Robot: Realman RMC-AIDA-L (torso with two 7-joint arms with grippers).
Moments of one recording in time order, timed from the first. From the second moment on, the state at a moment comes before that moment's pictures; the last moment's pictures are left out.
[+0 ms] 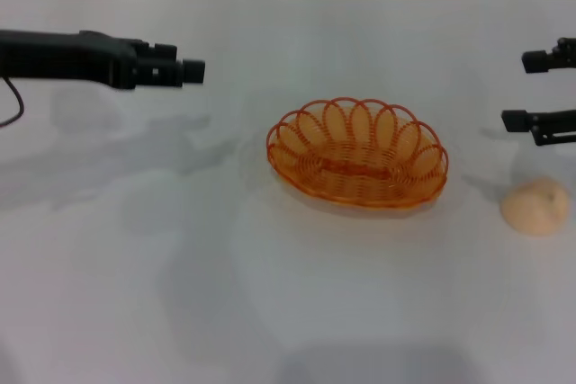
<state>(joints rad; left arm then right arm) -0.54 -1.99 0.86 1.03 2.00 1.59 -2.05 0.36 2.01 -0.91 -1.36 -1.94 -1.63 1.68</state>
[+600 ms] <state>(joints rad) -0.46 -1.97 0.85 0.91 2.01 1.75 -1.46 0.39 2.01 -0.93 -1.46 -2.18 -1.76 1.86</state>
